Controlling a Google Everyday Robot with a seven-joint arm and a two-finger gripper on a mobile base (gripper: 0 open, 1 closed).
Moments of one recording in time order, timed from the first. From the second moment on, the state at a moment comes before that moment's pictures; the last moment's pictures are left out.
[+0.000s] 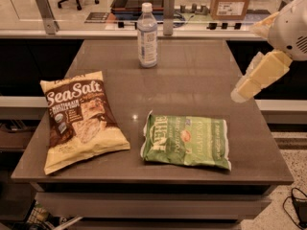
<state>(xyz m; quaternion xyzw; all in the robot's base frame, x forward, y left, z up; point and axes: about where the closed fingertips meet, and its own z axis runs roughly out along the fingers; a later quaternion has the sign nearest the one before) 0.498 -0.189 0.987 -0.54 0.78 0.04 0.32</state>
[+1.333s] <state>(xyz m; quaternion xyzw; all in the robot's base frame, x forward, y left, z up) 0.594 -0.126 0.977 -0.47 0.73 0.08 0.49</state>
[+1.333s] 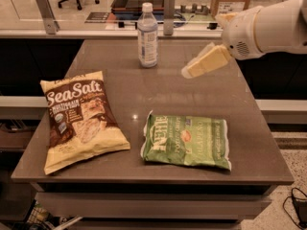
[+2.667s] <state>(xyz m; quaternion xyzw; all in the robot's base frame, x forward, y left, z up) 0.638 -0.102 0.943 -0.44 0.72 0.17 0.51</state>
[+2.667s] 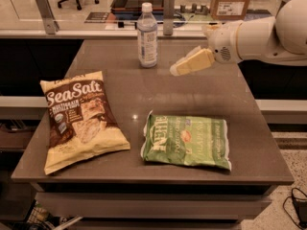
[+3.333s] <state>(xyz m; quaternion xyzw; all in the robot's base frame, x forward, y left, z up) 0.663 -0.069 0.941 -0.43 0.70 0.22 0.53</state>
